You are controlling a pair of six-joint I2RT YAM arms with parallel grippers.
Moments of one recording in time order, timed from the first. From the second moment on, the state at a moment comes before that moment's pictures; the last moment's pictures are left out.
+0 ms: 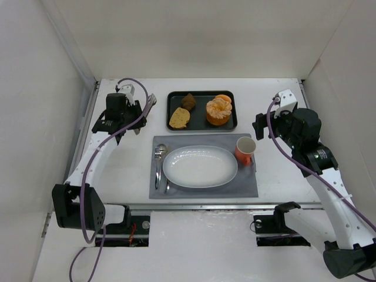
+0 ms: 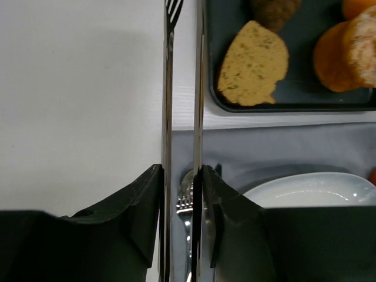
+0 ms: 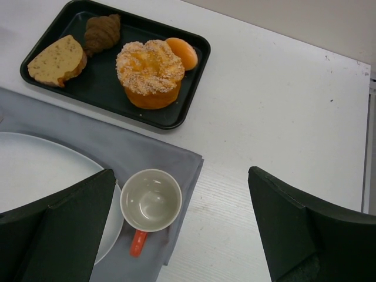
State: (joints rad) left arm -0.11 1.30 1.08 -0.44 0.11 -0.27; right arm 0.25 0.87 1.01 -0.44 -0.05 -0.12
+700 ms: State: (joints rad) left arm -0.24 1.33 1.21 -0.48 0.25 -0.26; right arm 0.25 0.89 1.01 -0.44 -0.02 -0.12
